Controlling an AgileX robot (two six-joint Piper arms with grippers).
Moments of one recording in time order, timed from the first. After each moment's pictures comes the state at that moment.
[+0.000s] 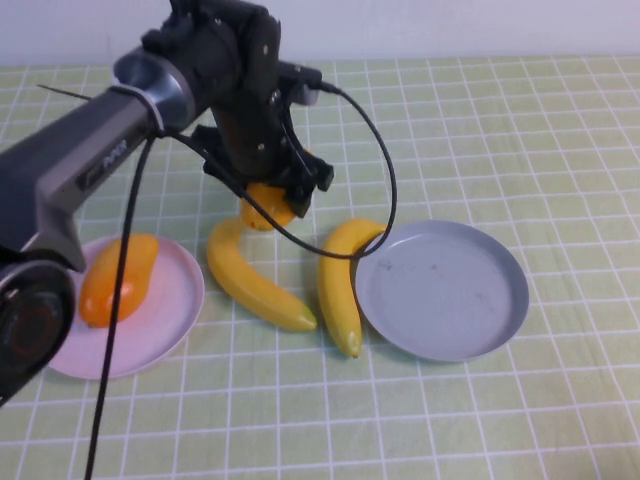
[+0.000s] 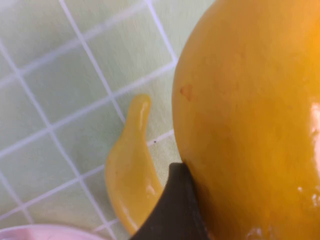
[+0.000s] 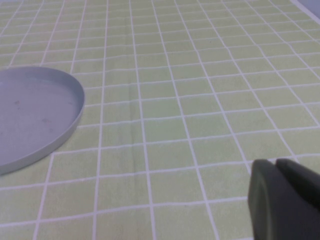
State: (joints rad) right arm -0.05 -0.01 0.03 0.12 0.37 -0.05; left arm -0.49 2.18 -2.03 0.05 1.22 -0.02
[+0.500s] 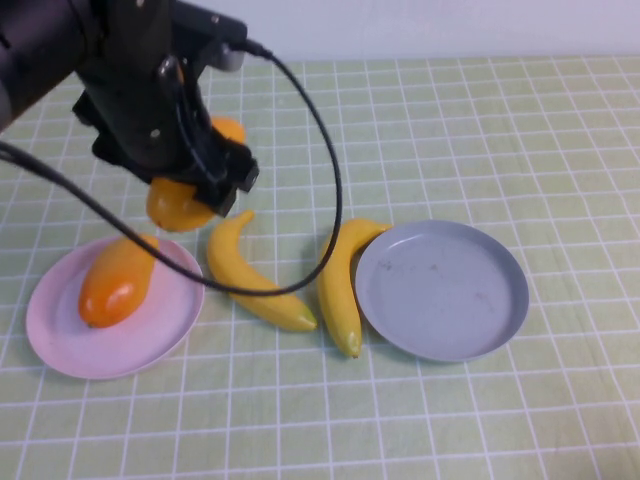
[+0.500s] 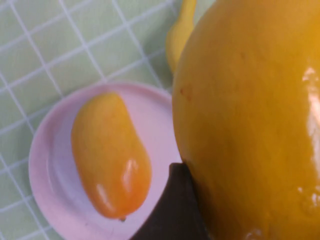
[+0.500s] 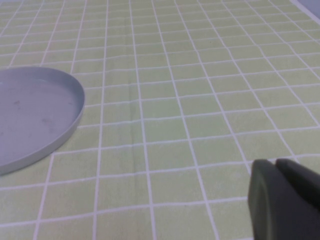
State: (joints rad) right arm -0.05 -0.01 0.03 0.12 0.37 -0.05; left arm -0.50 1.71 -1.69 0.14 1.24 -0.02
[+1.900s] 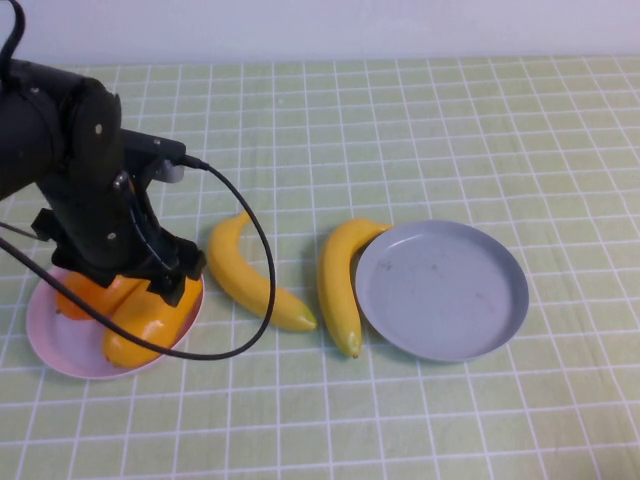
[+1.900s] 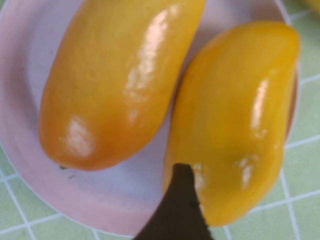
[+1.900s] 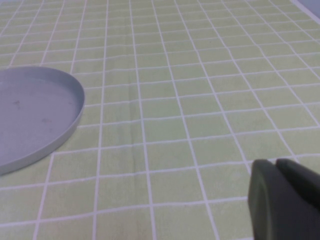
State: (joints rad) right arm -0.05 -0.01 0.03 0.12 0.37 -0.05; left arm -0.36 1.69 -1.30 0.09 1.07 -0.04
